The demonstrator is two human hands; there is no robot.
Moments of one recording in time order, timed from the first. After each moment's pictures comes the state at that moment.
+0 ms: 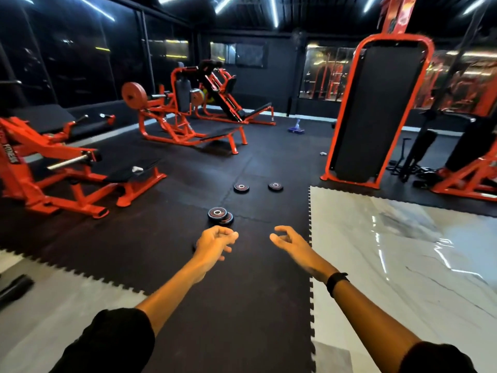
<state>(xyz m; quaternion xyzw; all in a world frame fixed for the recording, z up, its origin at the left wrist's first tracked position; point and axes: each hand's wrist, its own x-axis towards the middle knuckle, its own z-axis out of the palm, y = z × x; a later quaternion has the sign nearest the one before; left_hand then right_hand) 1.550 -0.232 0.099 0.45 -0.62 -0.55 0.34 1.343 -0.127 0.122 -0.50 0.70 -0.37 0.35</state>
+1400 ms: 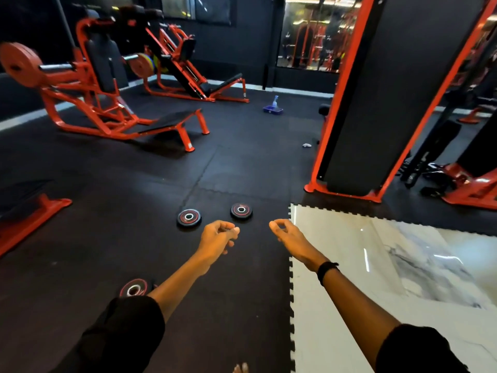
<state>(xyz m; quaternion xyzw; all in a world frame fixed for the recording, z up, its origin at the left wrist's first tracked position) 0.833 -1.032 0.036 0.44 -0.60 -0.60 0.29 0.645 -0.924 0.059 -0.41 0.76 -0.37 0.34</state>
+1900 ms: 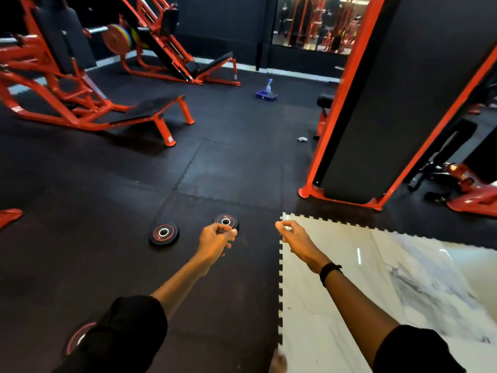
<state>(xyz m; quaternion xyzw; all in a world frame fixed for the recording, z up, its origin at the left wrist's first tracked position) 0.614 -1.262 0.015 0.47 -0.58 -0.61 0.27 0.417 -1.148 0.042 -0.35 0.79 -0.37 0.35</state>
